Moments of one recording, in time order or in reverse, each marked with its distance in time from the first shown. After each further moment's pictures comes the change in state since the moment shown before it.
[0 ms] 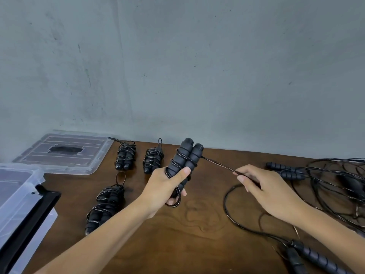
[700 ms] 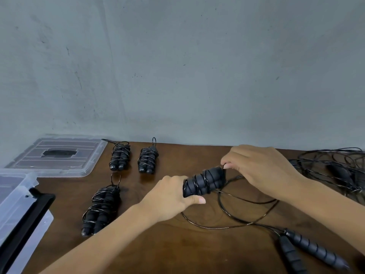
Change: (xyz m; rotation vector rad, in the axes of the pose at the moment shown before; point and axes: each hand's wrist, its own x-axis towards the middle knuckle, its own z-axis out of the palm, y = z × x) left_hand -0.011 0.003 0.025 0.949 -0.171 0.124; right_hand 0.007 -0.030 -0.037 -0.514 0.180 -0.510
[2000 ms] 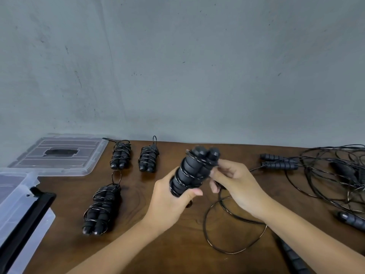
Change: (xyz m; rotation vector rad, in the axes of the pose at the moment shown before) left_hand -0.024 0.017 0.020 -0.752 0.404 0.216; right_hand 0.002 -0.050 0.055 1.465 0.118 0.551
